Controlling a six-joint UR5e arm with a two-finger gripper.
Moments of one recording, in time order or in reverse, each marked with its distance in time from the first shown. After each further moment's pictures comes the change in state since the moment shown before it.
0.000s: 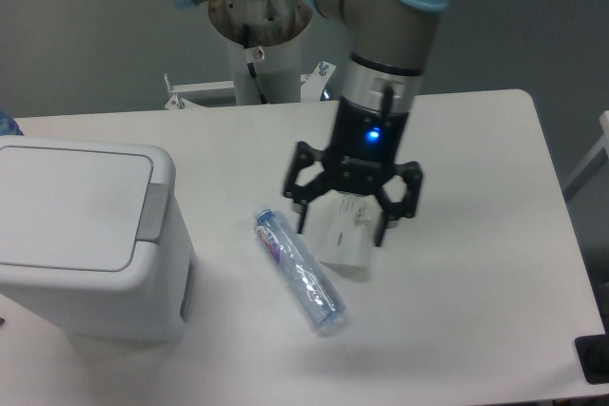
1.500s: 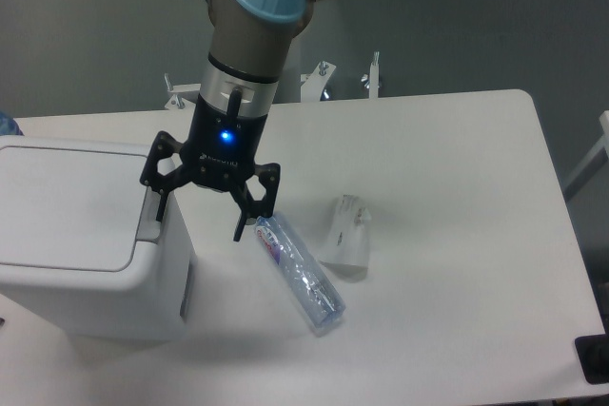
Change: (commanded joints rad) arm -0.115 0.023 -0.084 0.012 0.017 -0.025
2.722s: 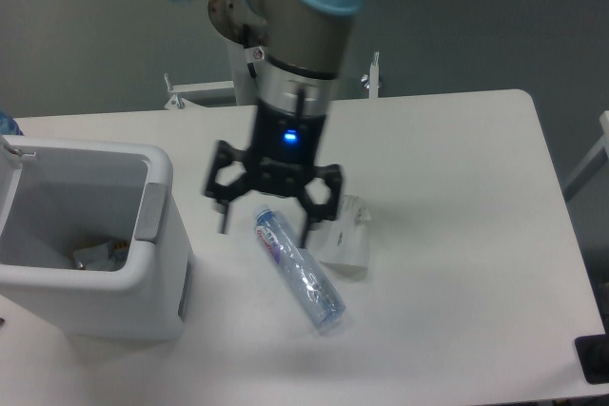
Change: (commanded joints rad) arm 0.227 -0.052 0.028 0.061 0.003 0.148
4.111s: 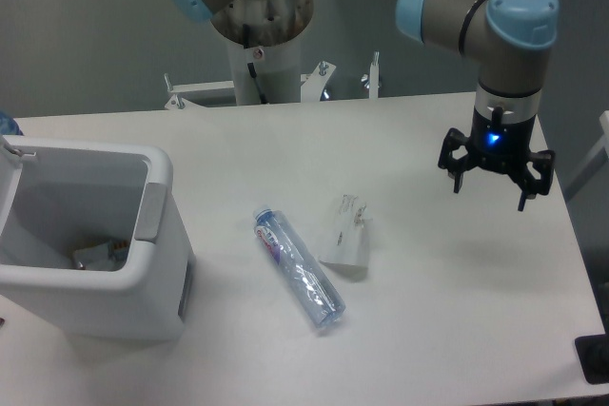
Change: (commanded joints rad) arm 0.259 -0.094 -0.064 -0.068 0.408 0.886
